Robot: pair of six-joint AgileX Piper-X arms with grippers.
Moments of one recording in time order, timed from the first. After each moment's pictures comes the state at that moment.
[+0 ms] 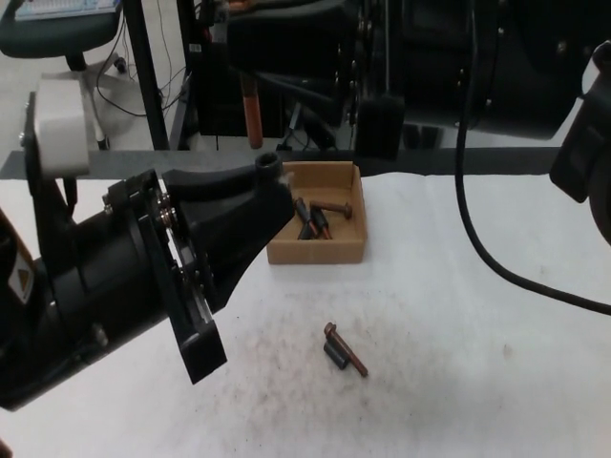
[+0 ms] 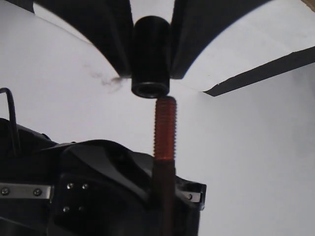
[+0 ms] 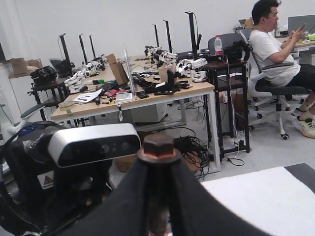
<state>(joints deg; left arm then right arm) -32.1 46.9 -22.5 -28.3 30.6 -16.7 39.5 72.5 -57.4 -15.4 -41.9 12.0</state>
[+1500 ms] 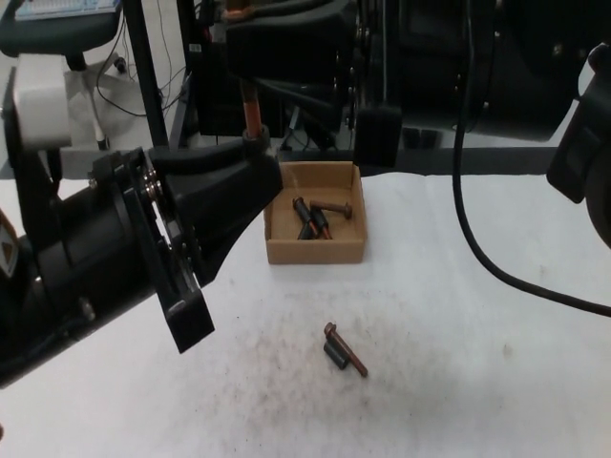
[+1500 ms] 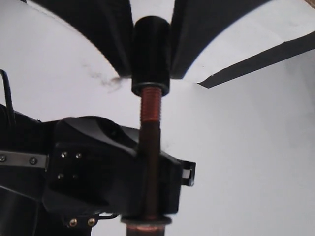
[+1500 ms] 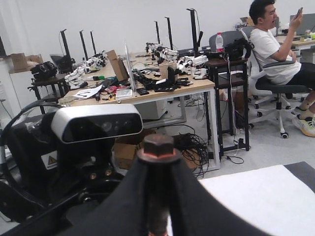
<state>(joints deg) -29.7 46.9 -24.2 -28.3 31.9 -17.1 39.5 72.7 -57.4 -14.9 -42.3 10.8</state>
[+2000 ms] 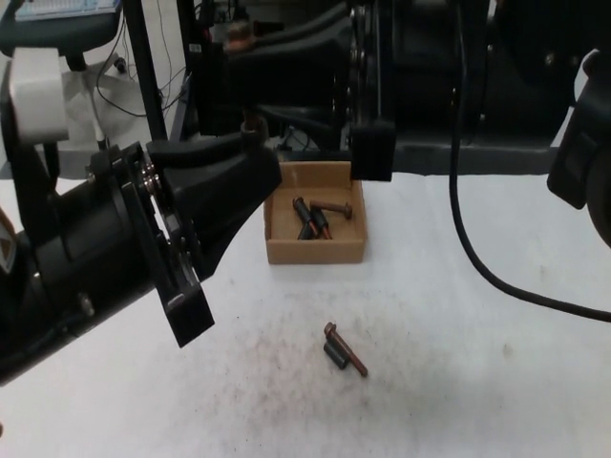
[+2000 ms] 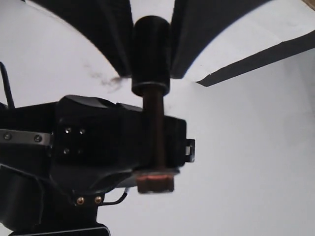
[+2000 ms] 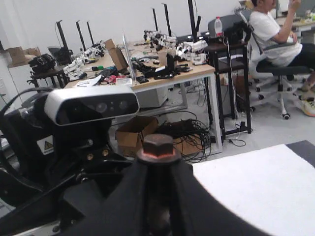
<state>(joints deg) -29.7 46.9 -24.2 -27.7 31.9 -17.4 39.5 72.7 -57.4 -7.2 -42.3 10.5</state>
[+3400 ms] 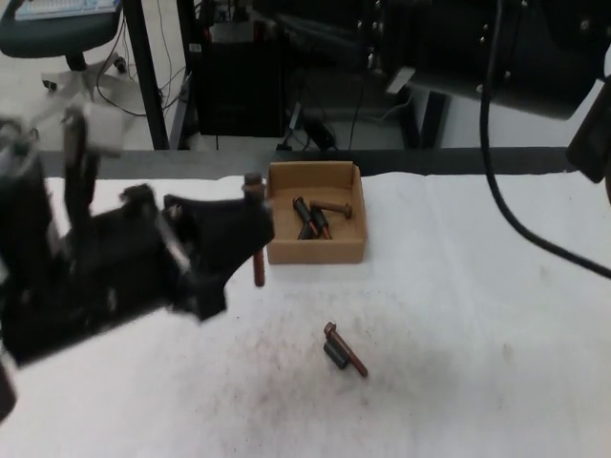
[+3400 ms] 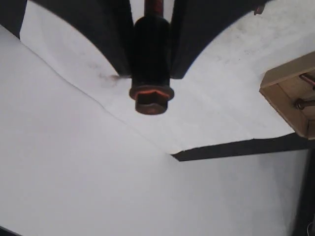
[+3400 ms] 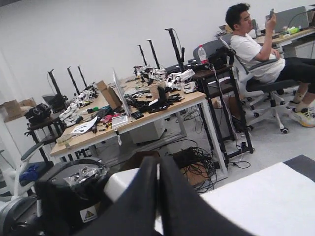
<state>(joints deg) -25.6 54.1 -29.7 -8.7 32.3 -19.0 35.6 71.8 -57.4 -17.7 -39.8 24.4</state>
